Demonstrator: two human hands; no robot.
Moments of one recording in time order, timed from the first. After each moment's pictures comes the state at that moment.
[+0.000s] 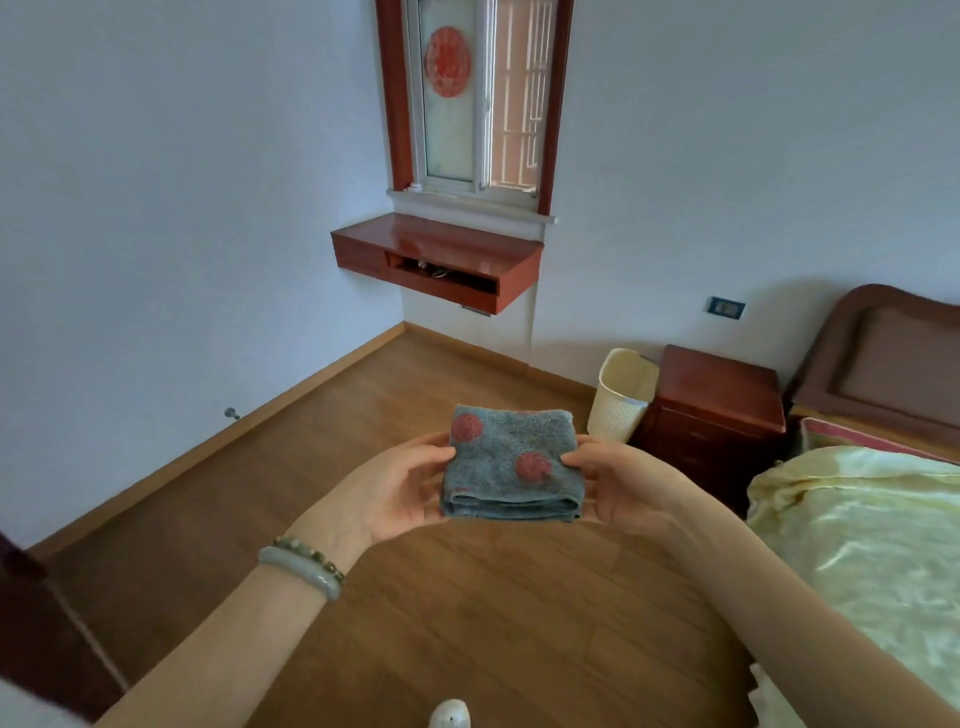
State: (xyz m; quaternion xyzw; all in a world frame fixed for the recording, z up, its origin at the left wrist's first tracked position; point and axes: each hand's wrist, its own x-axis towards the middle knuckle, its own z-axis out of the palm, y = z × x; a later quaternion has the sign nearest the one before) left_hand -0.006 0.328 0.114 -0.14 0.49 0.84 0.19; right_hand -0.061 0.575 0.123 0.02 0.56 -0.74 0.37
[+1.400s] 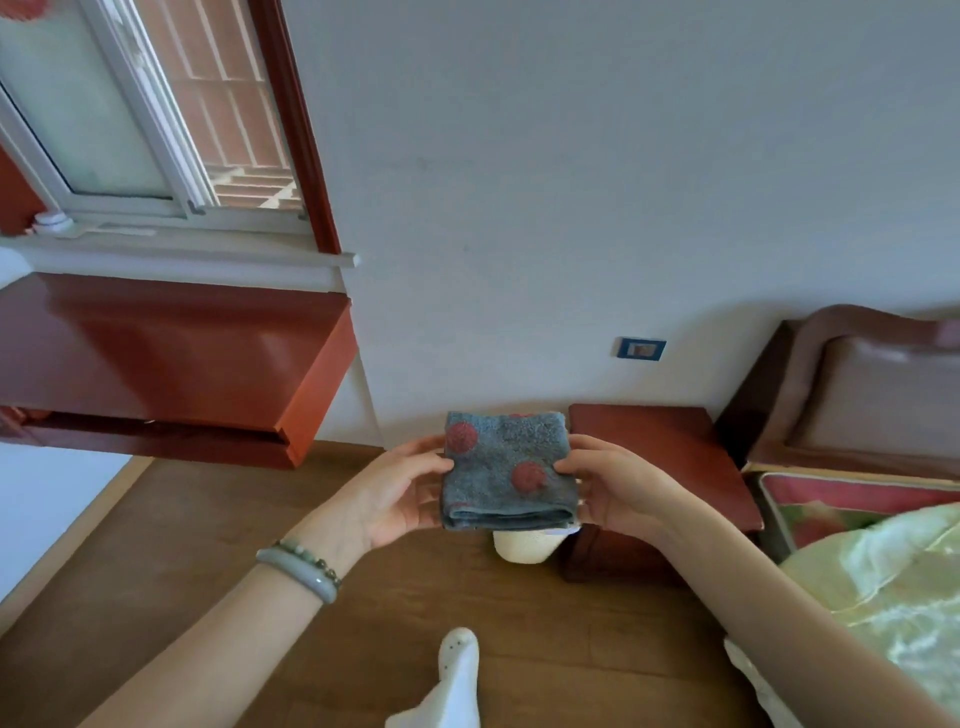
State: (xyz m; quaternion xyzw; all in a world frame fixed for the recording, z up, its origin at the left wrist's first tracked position) left_hand -0.910 0.456 0.072 -0.08 0.55 0.75 0.36; right_hand -0.860 0.696 0.074 0.18 0.55 -0.79 0.19
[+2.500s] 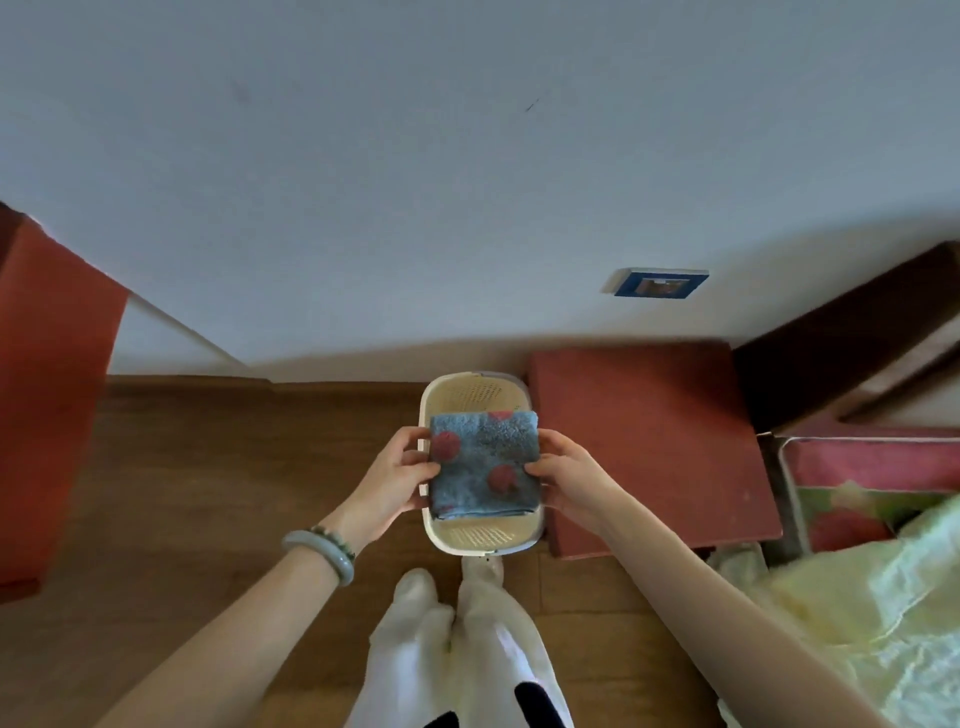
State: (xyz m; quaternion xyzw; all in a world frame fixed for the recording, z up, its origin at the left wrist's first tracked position) left_hand -1.264 0.683 -0.204 -0.14 0.65 0.60 0.44; right_hand -1.197 0.889 -0.201 0.42 0.52 -0.71 0.21
